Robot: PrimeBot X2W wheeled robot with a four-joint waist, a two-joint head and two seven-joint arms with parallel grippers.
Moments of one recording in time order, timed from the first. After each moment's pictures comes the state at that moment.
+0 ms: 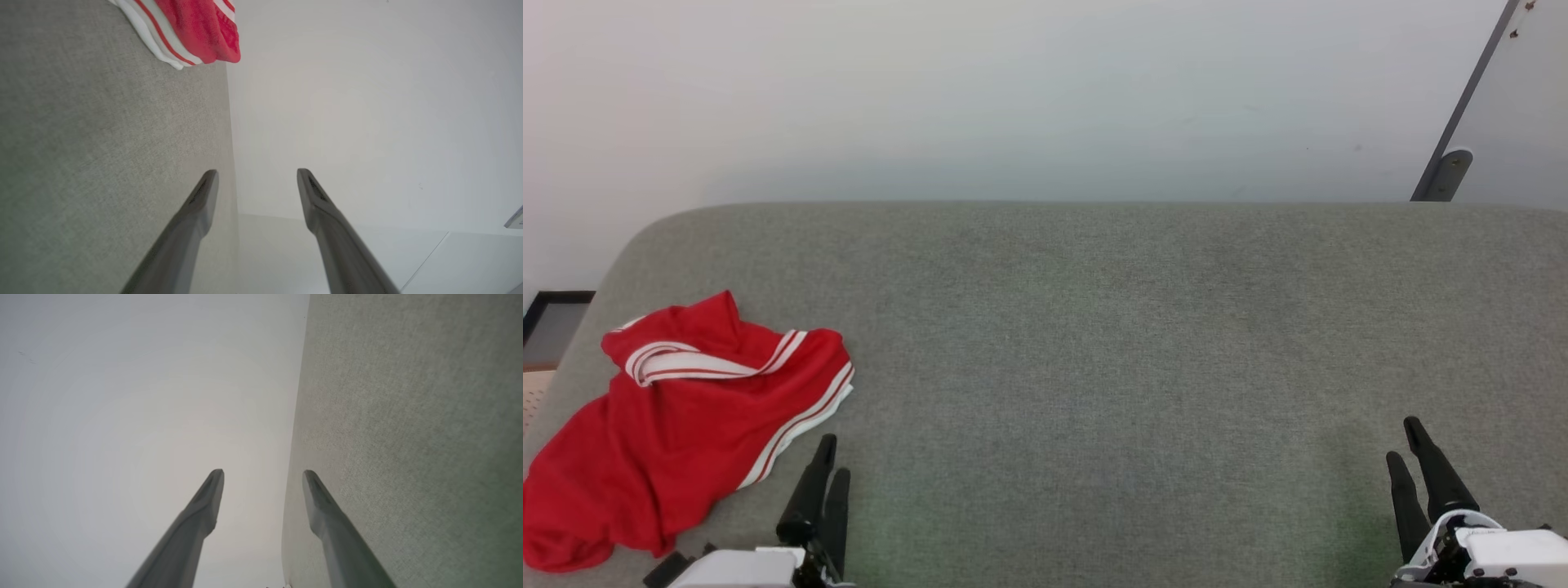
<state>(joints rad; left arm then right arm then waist) -0.06 0.04 0.11 0.29 -1.61 -0.13 0.11 -0.08 -0.05 -0.11 0.30 1.61 0.13 0.11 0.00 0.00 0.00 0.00</state>
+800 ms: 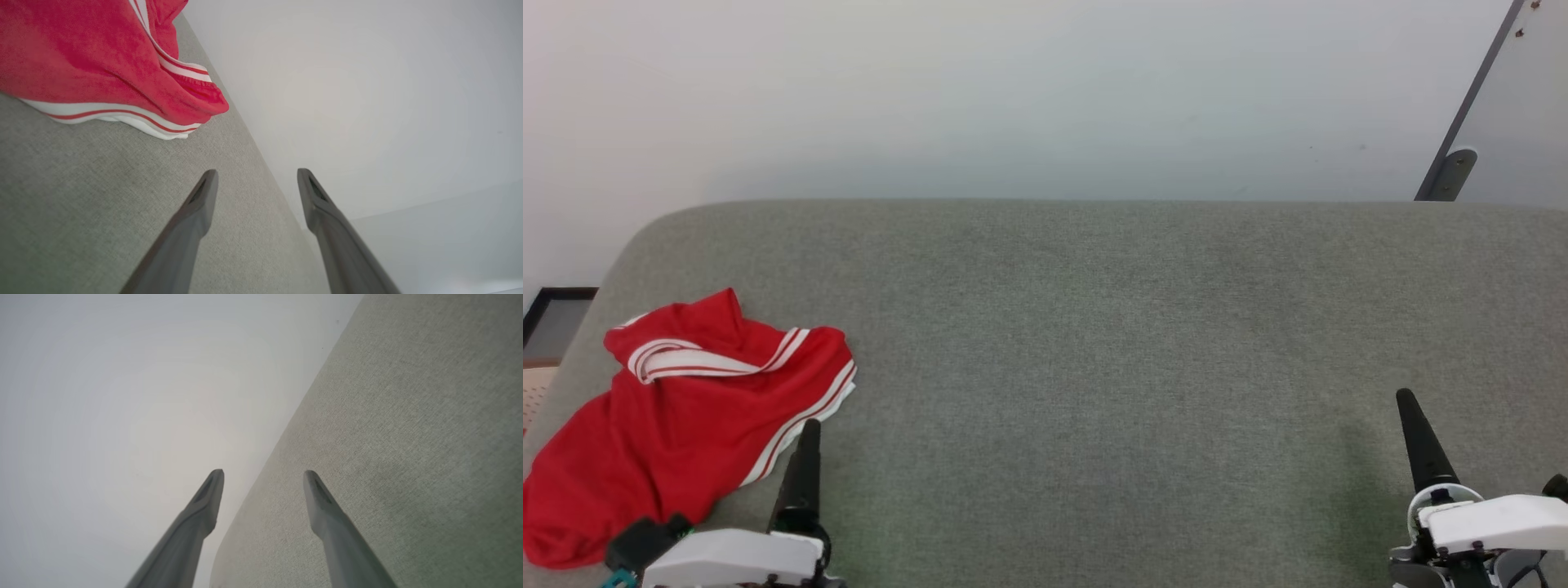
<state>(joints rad) -0.06 0.06 0.12 0.24 -1.17 -0.11 0.00 -0.11 -0.08 -0.06 0.28 1.24 0.13 0.00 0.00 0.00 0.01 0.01</state>
